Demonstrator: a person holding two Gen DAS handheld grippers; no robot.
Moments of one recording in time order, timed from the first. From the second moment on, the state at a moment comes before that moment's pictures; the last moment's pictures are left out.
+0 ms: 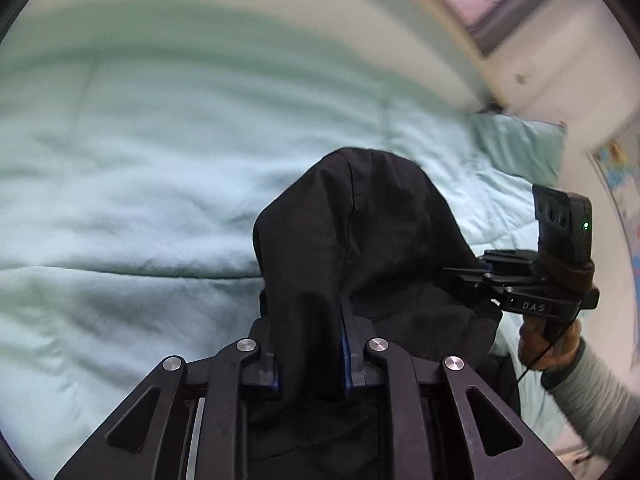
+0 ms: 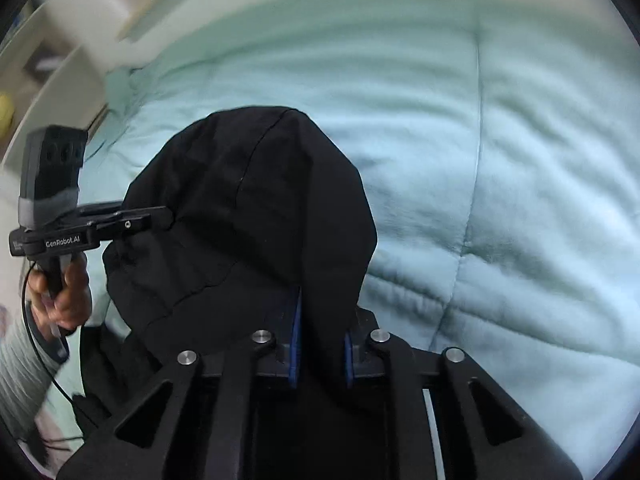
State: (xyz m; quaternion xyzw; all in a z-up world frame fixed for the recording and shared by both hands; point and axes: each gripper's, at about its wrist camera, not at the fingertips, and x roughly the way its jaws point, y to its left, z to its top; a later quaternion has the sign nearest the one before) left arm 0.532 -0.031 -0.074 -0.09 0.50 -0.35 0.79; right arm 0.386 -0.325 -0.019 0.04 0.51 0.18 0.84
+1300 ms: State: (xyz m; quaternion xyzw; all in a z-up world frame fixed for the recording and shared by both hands) left arm 0.189 0.031 0.027 -0.09 0.46 -0.35 0.81; right arm 0.116 -0.251 0.078 0.05 0.49 0.09 0.87
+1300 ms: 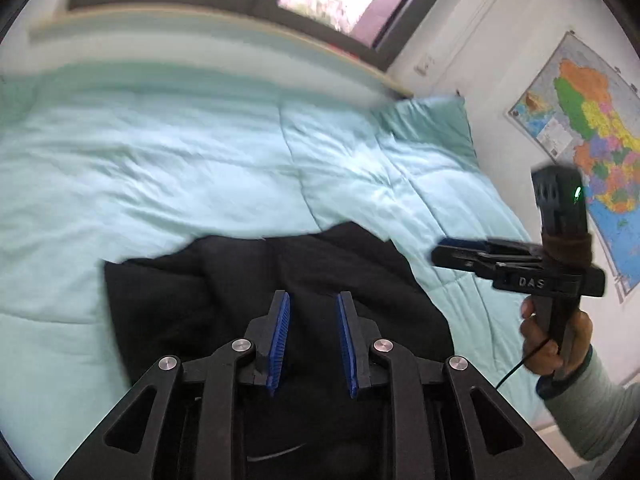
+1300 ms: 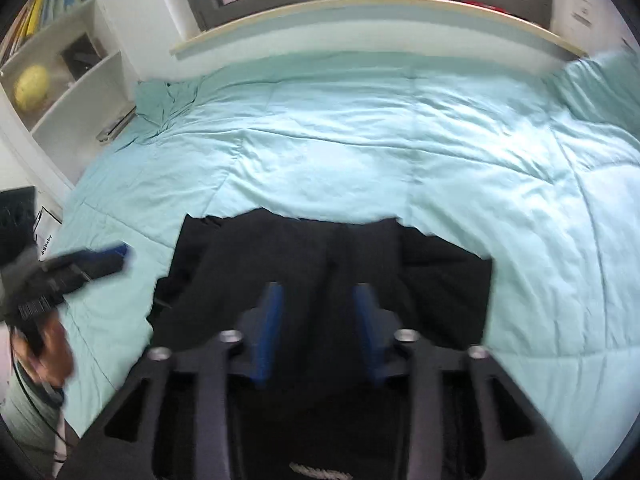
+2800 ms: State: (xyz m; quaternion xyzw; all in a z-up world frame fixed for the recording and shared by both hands) left arm -0.032 0.139 -0.053 -0.16 0.59 -0.17 0.77; right arm -0.096 -0.231 0.066 -0.01 0.49 -0.02 0.87
